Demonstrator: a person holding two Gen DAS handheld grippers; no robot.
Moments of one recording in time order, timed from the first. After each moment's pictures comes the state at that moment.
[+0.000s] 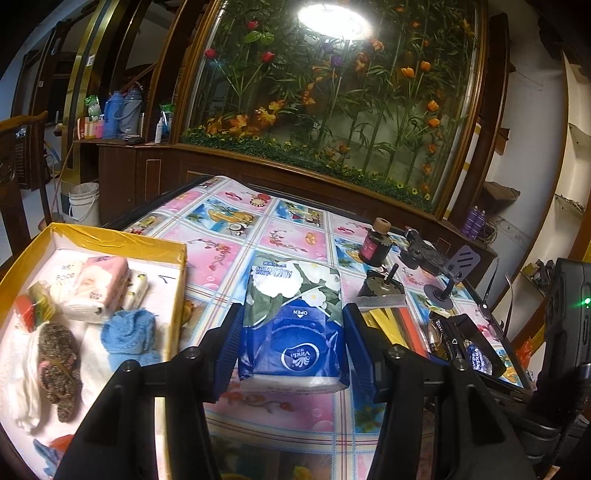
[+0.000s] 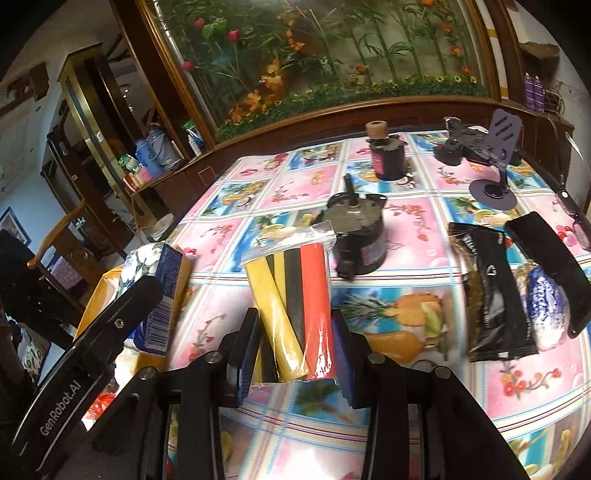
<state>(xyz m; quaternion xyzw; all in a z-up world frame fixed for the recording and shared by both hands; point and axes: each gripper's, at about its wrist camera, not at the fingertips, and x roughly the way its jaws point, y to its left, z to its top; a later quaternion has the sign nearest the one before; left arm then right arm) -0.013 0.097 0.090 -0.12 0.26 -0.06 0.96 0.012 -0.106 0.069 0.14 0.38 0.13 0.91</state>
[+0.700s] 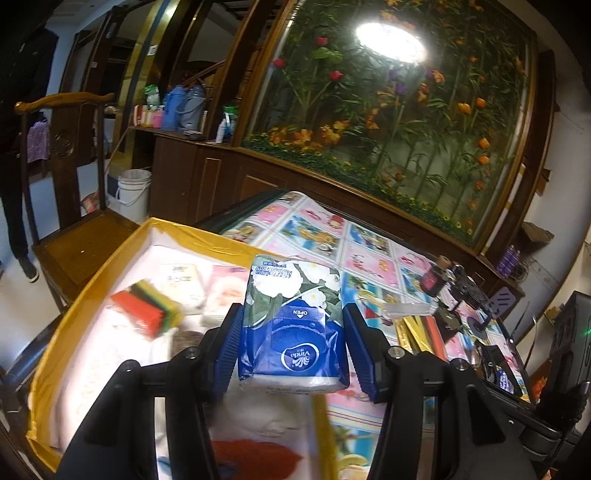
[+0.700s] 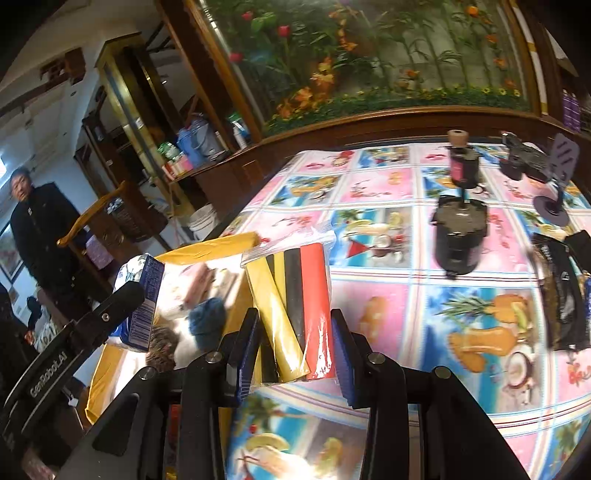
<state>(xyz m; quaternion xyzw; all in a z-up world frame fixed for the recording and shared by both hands) -0.049 0.214 0.100 -0.17 0.25 0.03 0.95 0.001 -0.014 0.080 0.12 0.36 0.21 0.90</state>
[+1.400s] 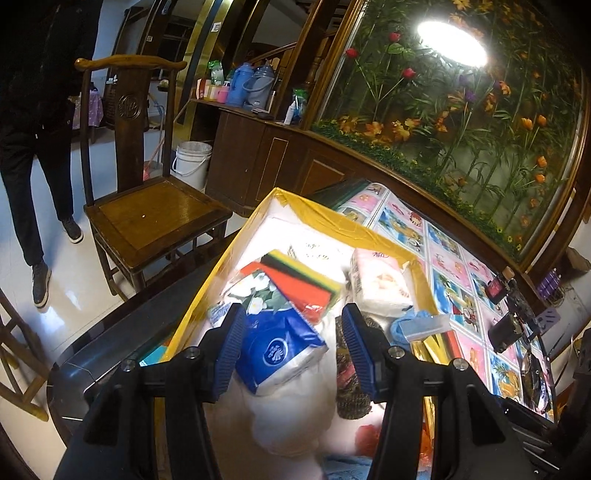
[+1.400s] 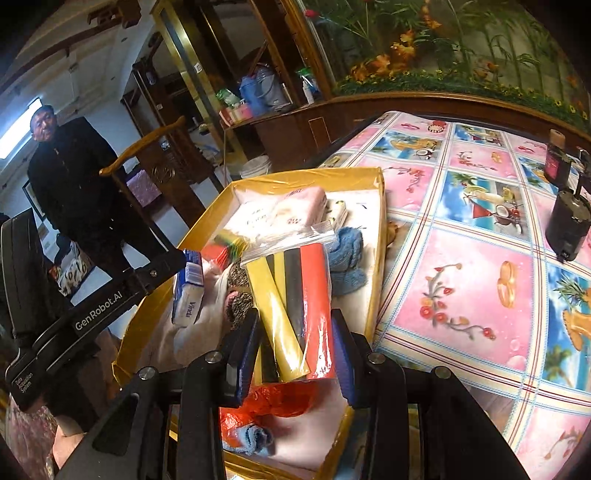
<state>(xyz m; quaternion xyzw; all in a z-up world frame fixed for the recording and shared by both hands) -0.077 0.309 0.059 -0.21 0.29 0.12 0.93 -0.027 0.098 0.053 0.05 0.40 0.31 0.86</state>
